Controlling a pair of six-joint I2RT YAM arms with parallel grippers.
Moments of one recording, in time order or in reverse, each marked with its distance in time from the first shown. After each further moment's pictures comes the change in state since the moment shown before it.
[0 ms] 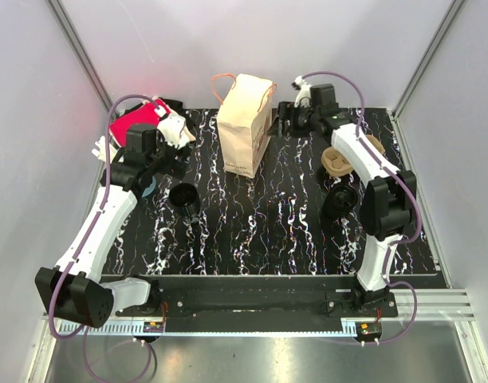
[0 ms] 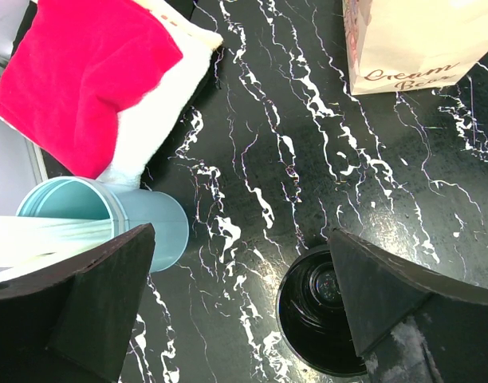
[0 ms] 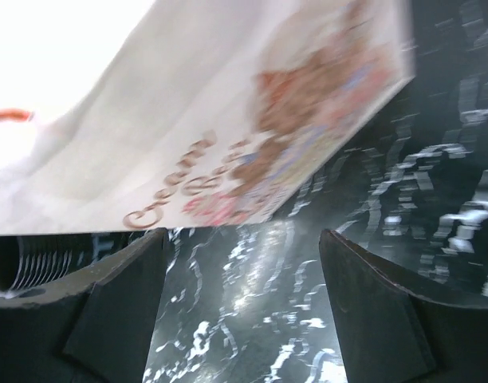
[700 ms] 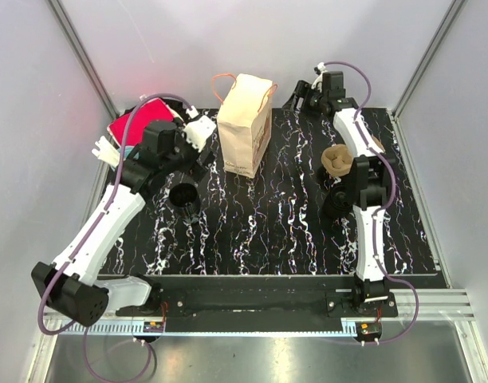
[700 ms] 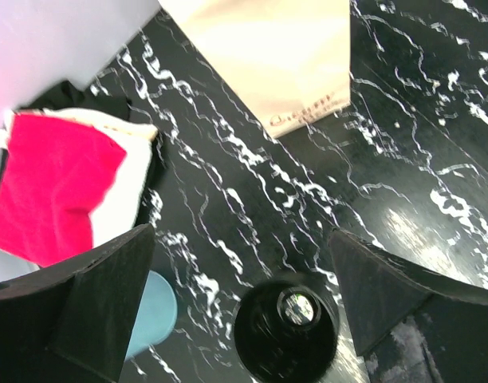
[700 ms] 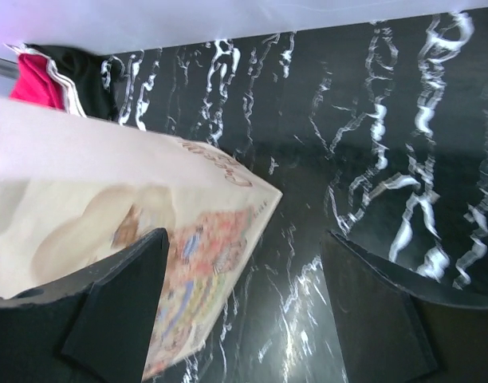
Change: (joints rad) left arm -0.186 -0.003 0.064 -0.007 0.083 0.132; right arm -0.148 0.432 0.516 -0.032 0.076 0.160
